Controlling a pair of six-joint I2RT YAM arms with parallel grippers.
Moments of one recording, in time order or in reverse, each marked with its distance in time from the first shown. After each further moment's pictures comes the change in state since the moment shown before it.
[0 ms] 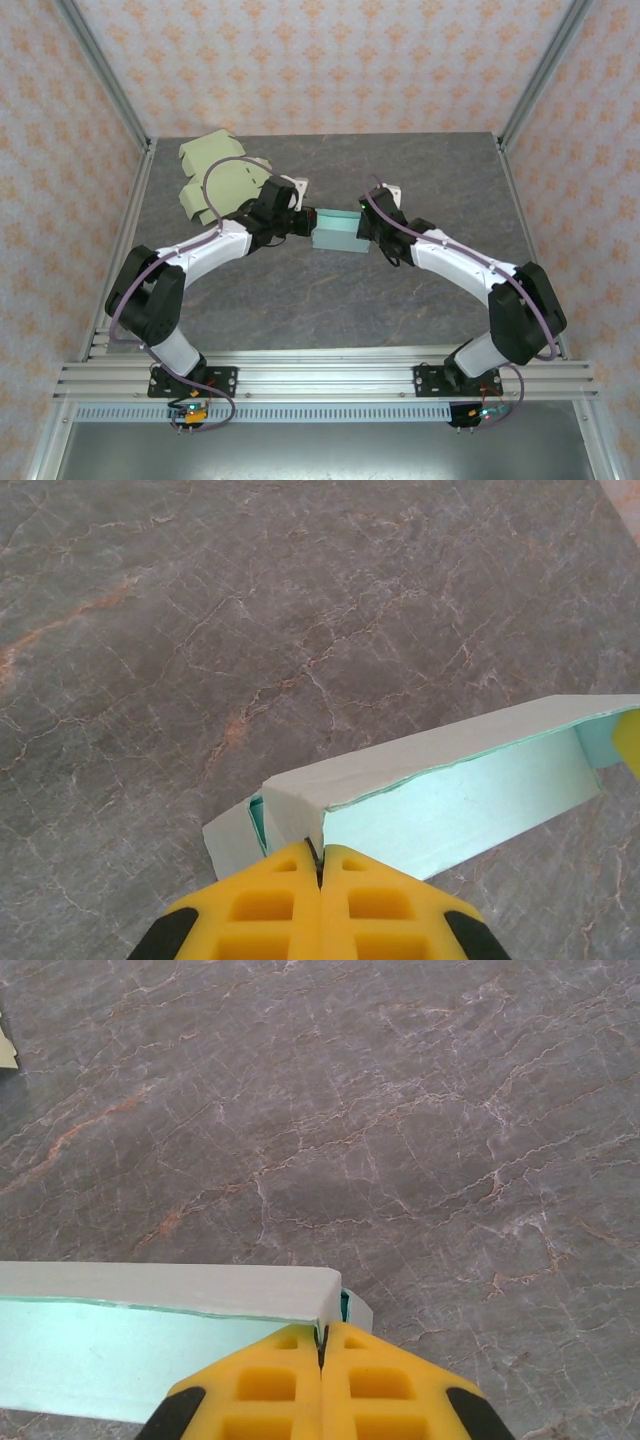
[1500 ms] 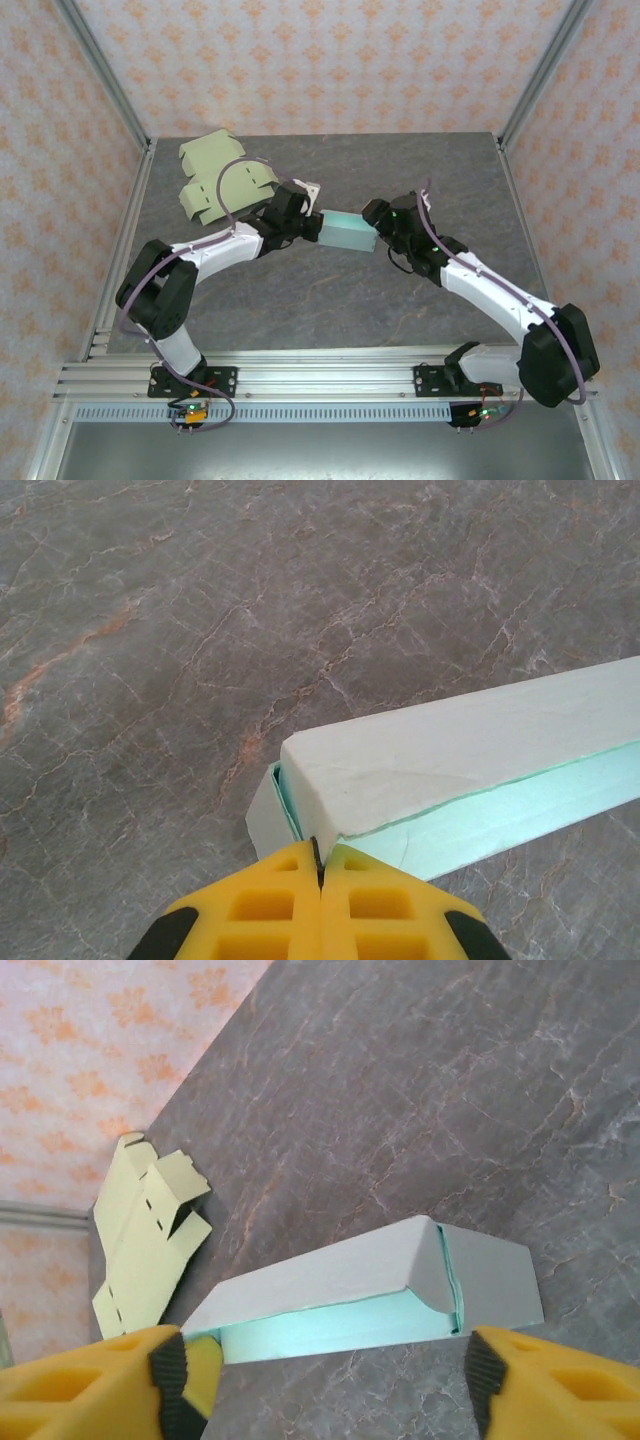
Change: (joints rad) left arm -0.055 0.068 0.004 0.051 -0.126 0.111; right arm -0.073 -0.248 -0.178 0.156 -0.177 0.538
